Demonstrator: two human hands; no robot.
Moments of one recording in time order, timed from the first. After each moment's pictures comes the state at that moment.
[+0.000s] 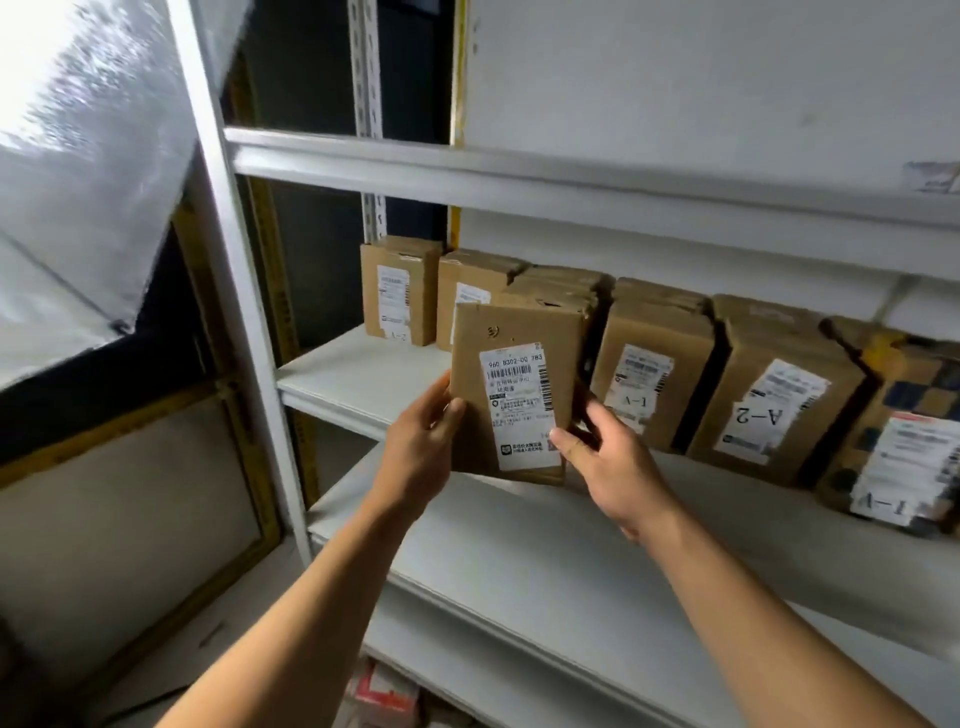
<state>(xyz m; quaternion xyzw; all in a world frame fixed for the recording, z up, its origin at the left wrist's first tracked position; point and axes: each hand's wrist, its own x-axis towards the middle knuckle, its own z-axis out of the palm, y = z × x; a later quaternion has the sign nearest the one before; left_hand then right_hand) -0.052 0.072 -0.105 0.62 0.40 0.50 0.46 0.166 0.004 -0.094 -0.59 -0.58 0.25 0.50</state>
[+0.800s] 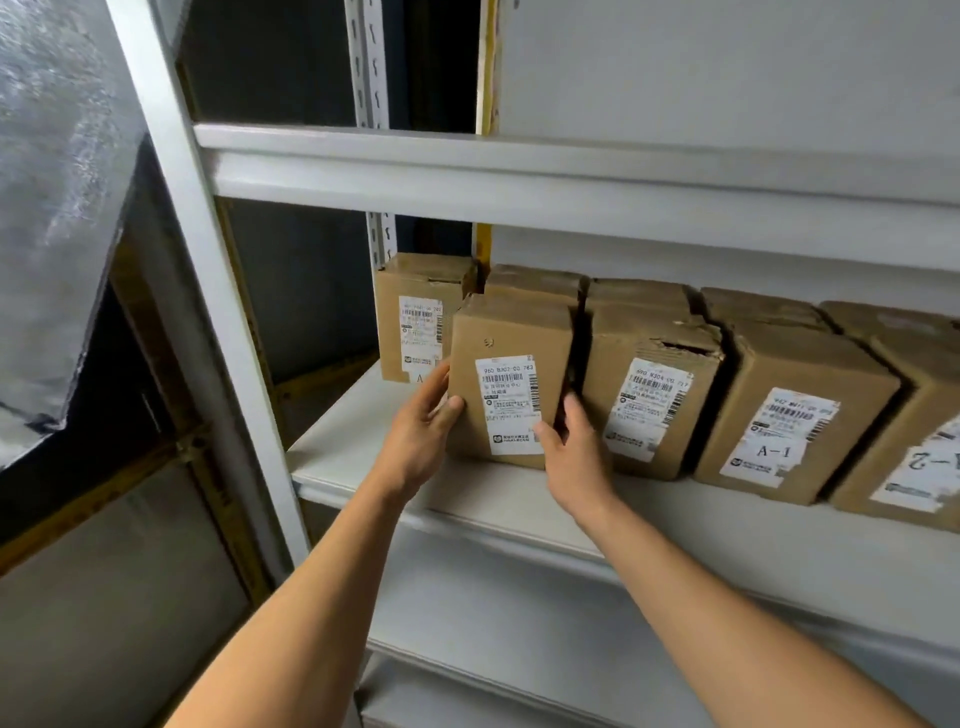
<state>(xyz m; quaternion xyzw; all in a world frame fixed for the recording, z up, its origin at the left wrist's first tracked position) -0.132 0.331 -0.131 0.68 0.35 0.42 0.49 0.052 0.241 -0.141 -0.70 -0.47 0.18 0.51</state>
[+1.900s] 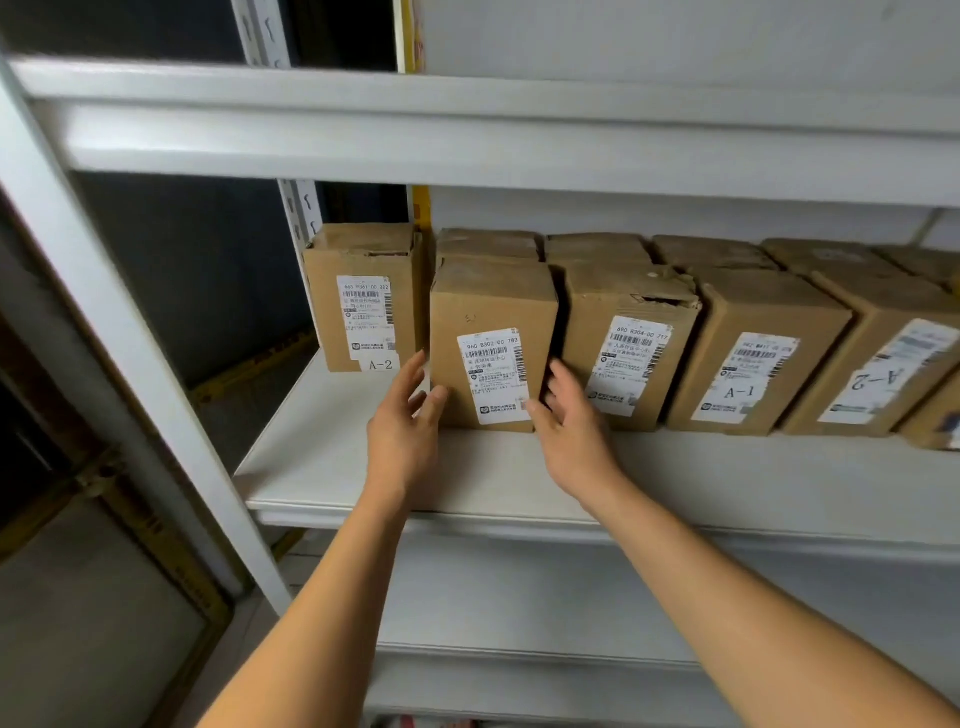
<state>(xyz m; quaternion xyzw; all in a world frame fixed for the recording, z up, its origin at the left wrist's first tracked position) -0.119 0.346 -0.147 0.67 0.39 0.45 0.45 0.049 0.235 -0.143 -0.68 -0.43 0.19 0.56</state>
